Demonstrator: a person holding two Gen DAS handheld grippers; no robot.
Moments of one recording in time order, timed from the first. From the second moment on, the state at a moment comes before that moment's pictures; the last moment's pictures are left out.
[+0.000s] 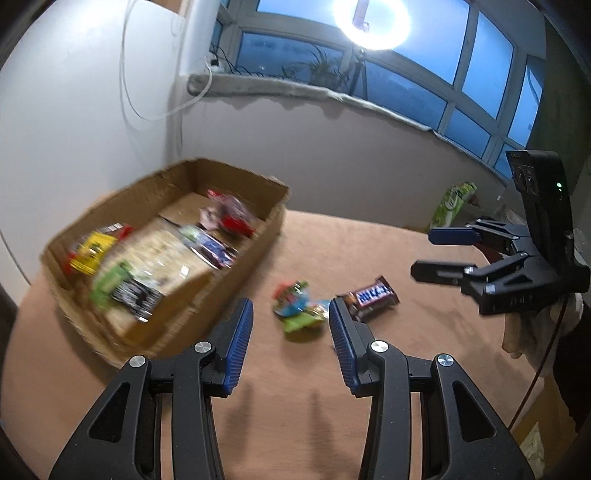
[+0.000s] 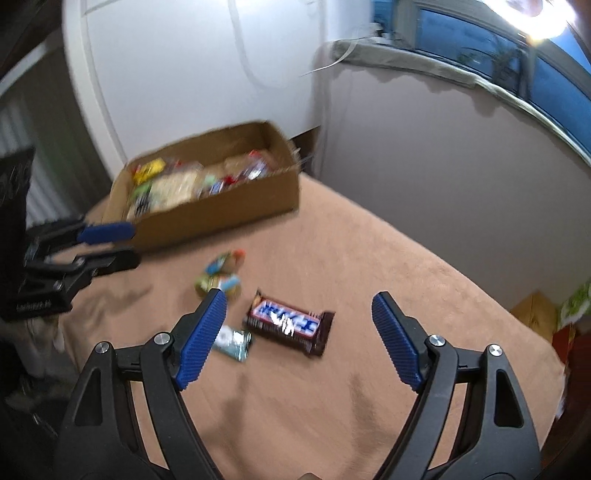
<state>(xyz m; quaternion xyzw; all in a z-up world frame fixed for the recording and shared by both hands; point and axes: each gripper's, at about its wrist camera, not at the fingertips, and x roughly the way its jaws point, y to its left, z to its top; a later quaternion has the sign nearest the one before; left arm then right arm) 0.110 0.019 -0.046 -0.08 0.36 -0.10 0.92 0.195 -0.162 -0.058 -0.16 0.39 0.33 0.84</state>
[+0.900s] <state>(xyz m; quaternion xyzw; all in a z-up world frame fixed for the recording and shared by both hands) 0.160 -0.015 -0.103 -0.09 0.44 -0.07 0.89 0.227 -0.134 -0.127 -0.28 0.43 0.44 0.74</state>
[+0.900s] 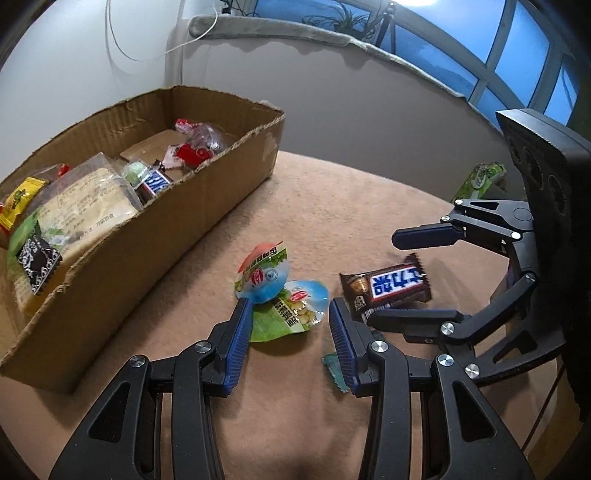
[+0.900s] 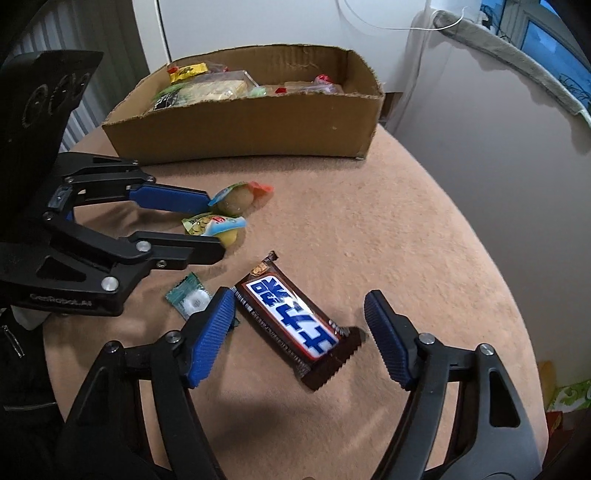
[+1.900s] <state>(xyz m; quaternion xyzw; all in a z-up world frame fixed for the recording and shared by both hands) 0.145 -0.015 -0.101 -0.09 0.43 -0.07 0.90 0.223 -0.159 -0.129 -0.25 0.44 0.39 0.76</state>
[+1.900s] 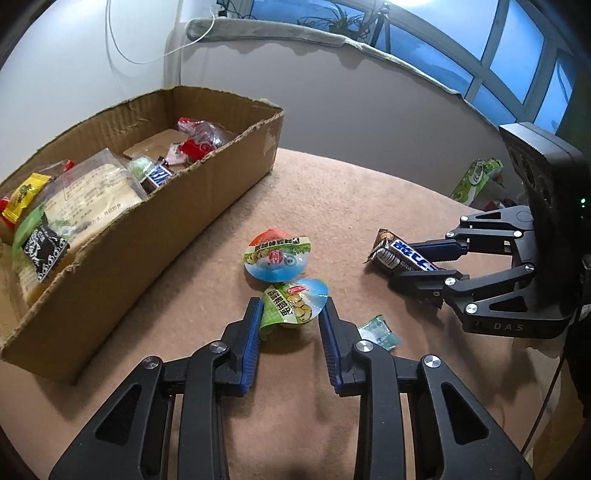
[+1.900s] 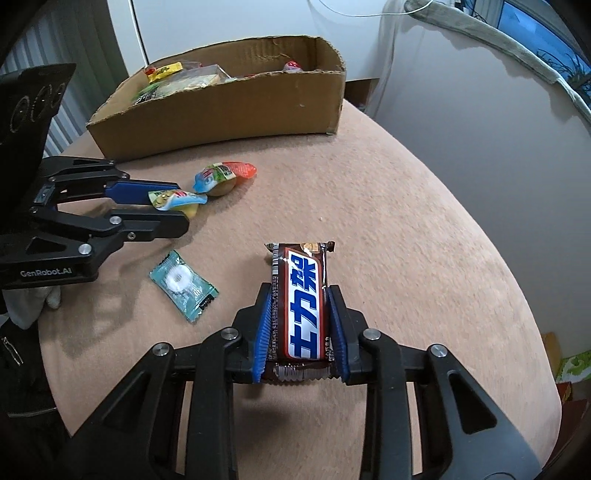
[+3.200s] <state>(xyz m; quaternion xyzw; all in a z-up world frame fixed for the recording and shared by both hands) 0.113 0.076 -0.019 -0.06 0.32 -0.01 0.95 0.214 -0.061 -0.042 -0.20 0.37 0.40 0.81</state>
